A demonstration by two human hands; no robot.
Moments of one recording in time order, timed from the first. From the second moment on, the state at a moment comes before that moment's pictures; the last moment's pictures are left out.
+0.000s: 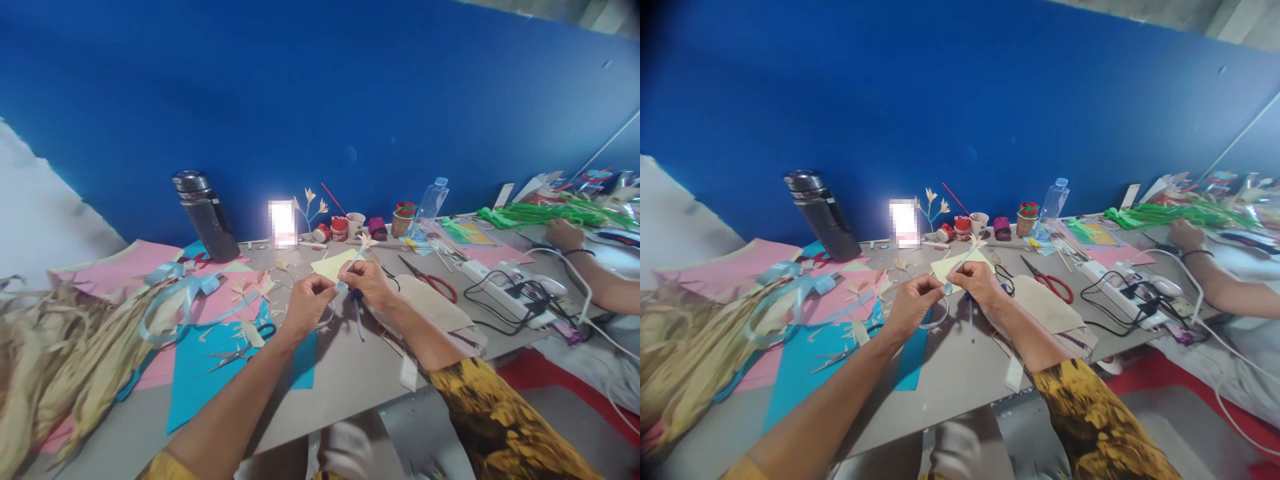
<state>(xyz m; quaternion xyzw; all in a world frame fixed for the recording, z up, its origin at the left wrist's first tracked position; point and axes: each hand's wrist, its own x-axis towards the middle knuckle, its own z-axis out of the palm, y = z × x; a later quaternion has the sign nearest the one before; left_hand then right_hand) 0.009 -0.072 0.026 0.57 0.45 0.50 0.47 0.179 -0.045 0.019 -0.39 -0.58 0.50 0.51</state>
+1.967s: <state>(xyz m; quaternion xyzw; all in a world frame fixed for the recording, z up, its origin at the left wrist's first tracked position) 0.008 -0.072 0.028 0.43 0.45 0.47 0.62 0.169 -0.056 0.029 -0.43 -0.65 0.36 0.51</state>
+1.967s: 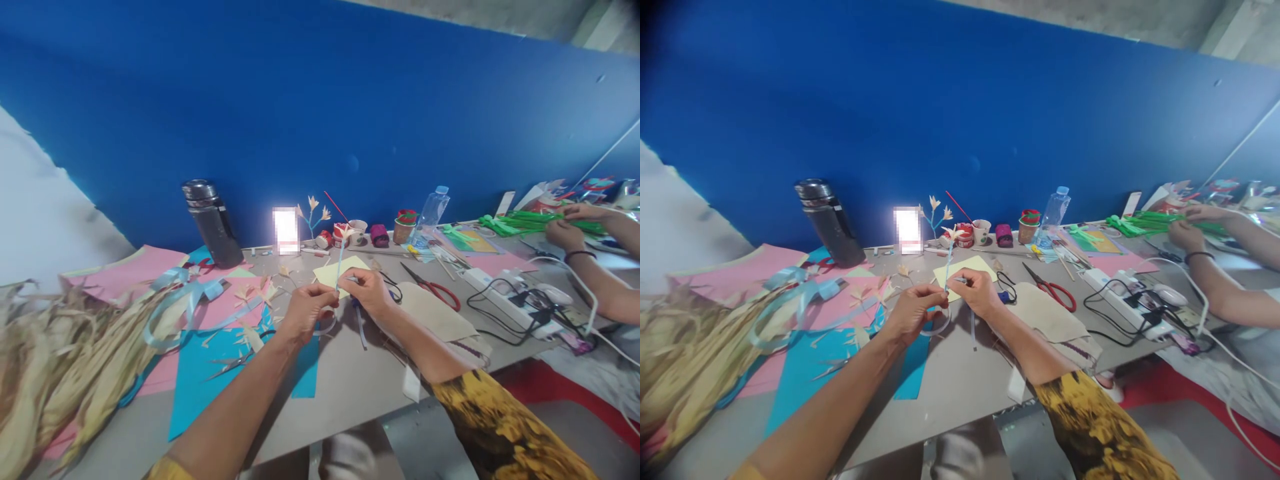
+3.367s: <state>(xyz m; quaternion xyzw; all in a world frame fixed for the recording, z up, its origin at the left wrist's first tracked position) 0.010 -0.070 0.025 0.49 0.42 0.51 0.56 0.170 -0.053 0.025 -0.39 -0.66 0.37 0.52</state>
